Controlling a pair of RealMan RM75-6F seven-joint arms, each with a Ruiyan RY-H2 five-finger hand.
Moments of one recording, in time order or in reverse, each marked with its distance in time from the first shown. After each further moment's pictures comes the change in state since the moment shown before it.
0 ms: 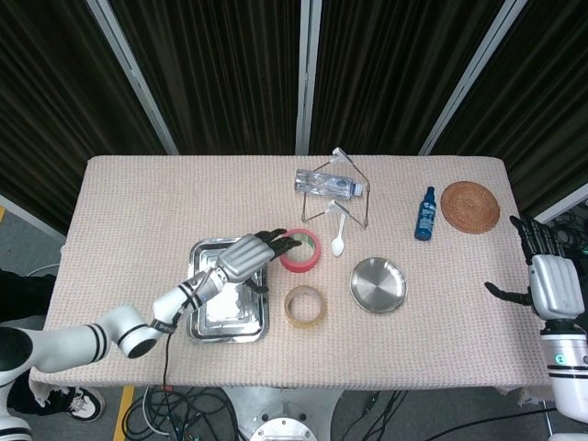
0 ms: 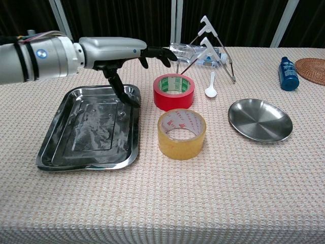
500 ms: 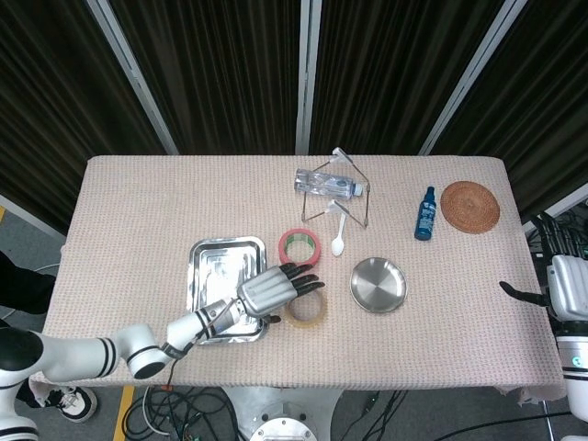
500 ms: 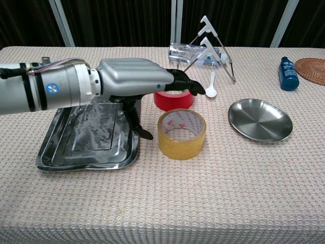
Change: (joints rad) left arm -0.029 -0.086 0.025 -0.049 0.091 0.004 0.246; right arm -0.026 0.019 0.006 0.033 0.014 0.000 0.064
